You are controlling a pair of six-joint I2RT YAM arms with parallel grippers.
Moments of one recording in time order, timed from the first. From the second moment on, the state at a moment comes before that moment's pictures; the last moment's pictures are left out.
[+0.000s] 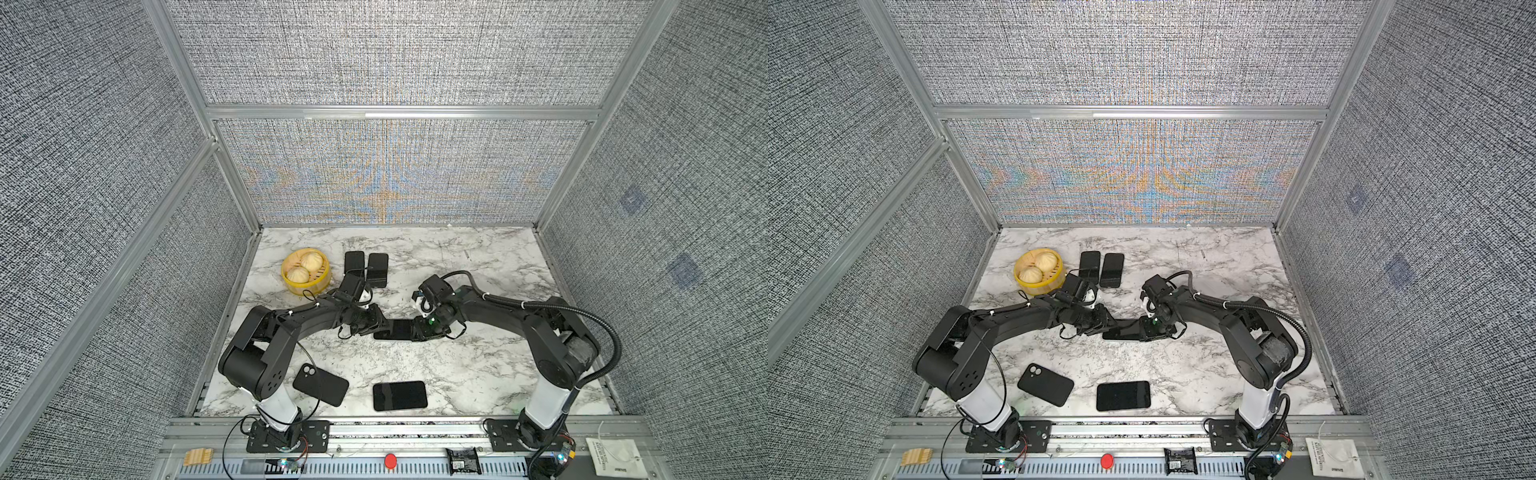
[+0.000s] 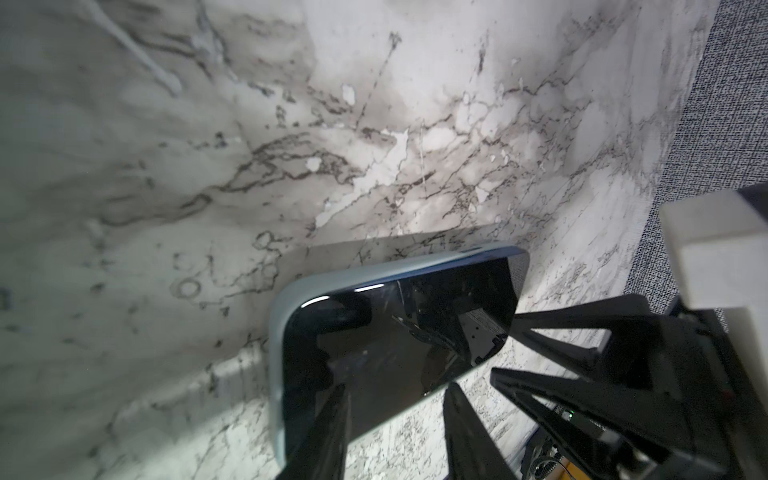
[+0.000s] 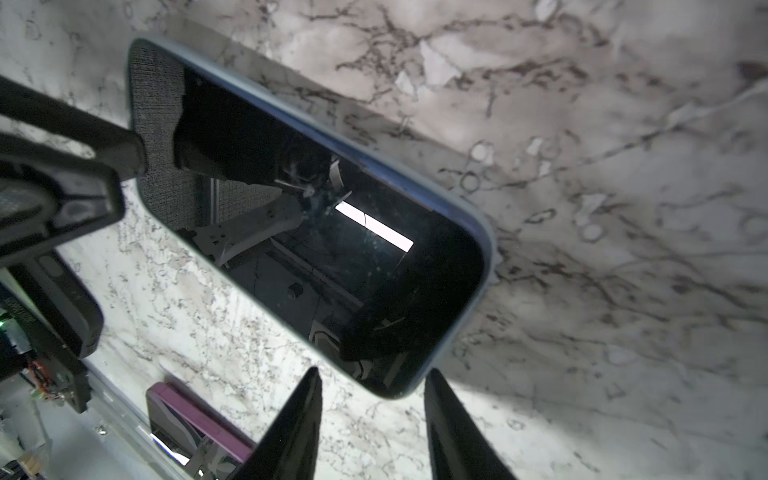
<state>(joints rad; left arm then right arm) -0.52 1.68 0.88 -0.27 0.53 -0.70 0.67 1.79 1.08 -0.59 -0.34 0.35</state>
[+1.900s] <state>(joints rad) -0.50 1.69 0.88 -0.41 0.55 -0.63 0.62 1.90 1.23 -0.61 -0.25 0.14</state>
